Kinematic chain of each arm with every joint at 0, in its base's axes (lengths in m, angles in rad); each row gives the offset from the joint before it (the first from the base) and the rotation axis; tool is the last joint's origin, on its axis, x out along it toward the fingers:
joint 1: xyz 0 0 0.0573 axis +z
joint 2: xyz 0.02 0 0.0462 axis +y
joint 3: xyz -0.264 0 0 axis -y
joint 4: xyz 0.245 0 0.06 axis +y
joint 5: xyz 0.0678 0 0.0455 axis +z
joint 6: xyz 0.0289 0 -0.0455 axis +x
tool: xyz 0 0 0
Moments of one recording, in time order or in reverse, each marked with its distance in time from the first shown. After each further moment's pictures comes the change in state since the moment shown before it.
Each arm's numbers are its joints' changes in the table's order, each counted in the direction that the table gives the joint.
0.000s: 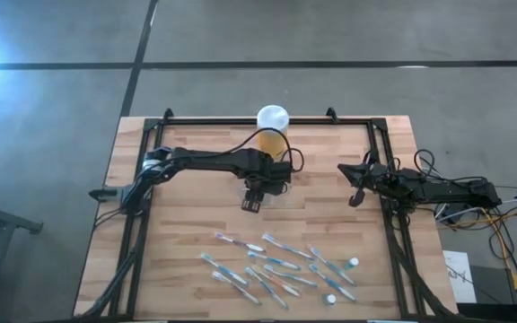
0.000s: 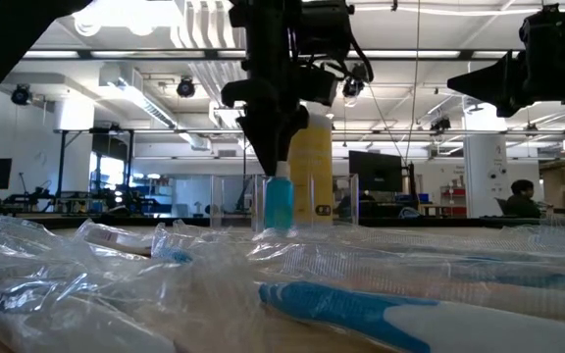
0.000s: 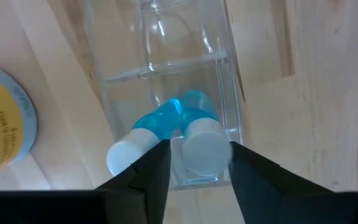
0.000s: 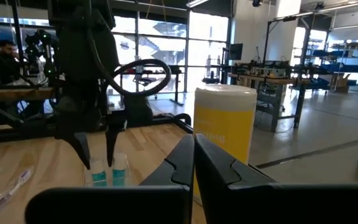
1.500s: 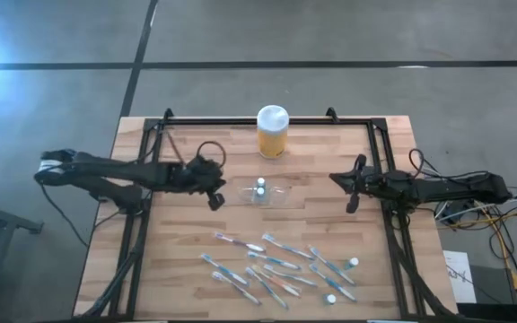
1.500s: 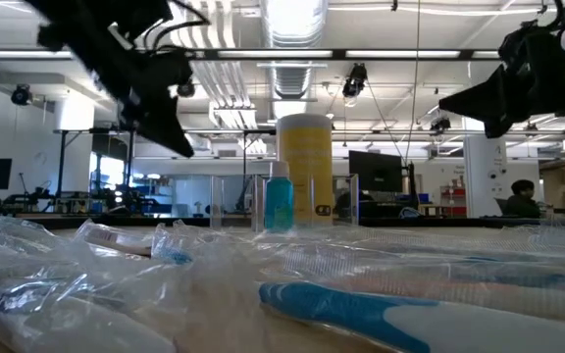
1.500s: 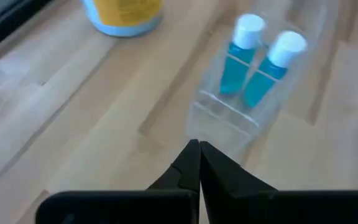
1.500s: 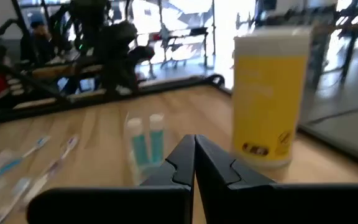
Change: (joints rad) left arm -0.044 -0.963 -1.265 -0.958 0.246 -0.748; right arm 0.000 0.243 0.000 -0.062 0.122 0.201
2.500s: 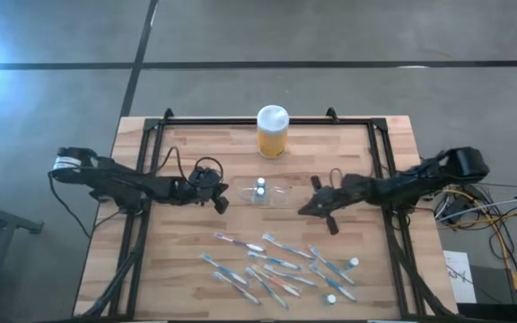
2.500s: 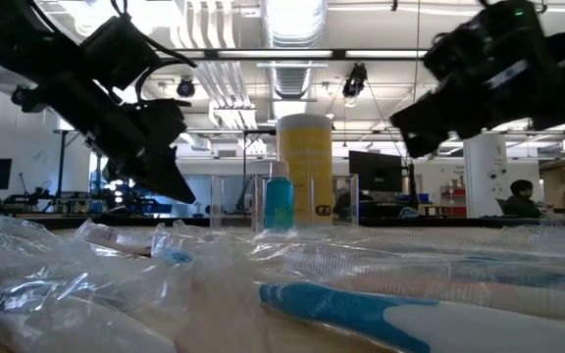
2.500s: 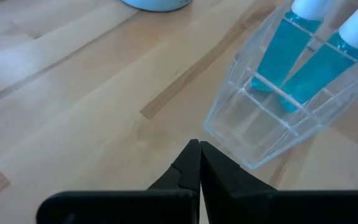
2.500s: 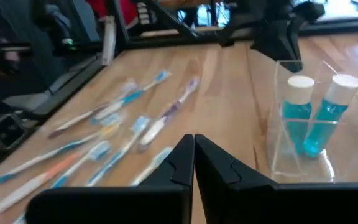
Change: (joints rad) left arm -0.044 0.193 -0.210 -0.449 0.121 -0.163; right arm 0.000 1.042 0.257 -0.587 0.544 -0.021
